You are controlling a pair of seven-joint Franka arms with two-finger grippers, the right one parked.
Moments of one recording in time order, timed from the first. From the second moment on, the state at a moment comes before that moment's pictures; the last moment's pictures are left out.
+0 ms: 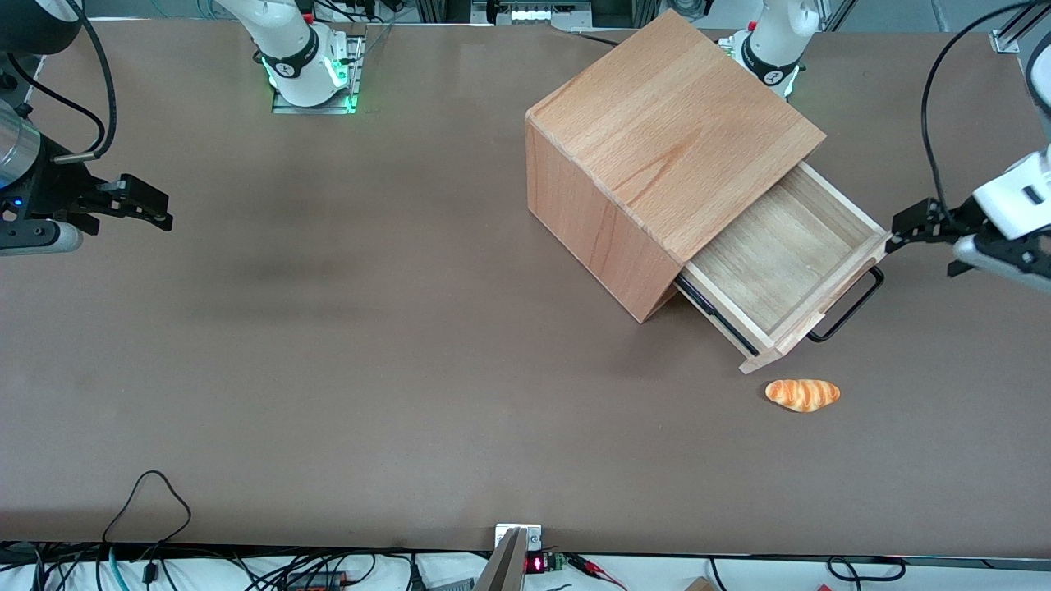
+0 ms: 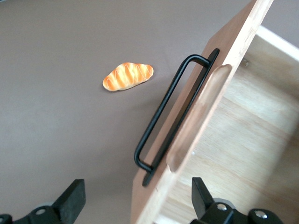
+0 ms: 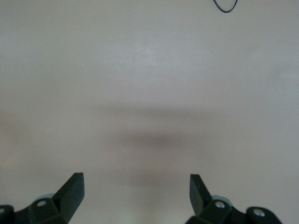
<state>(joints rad) -0.06 0.01 0.18 -1.82 -0.11 1.86 0.45</state>
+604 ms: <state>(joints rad) -0.08 -0.14 0.18 -1.81 -0.03 1.68 0.17</state>
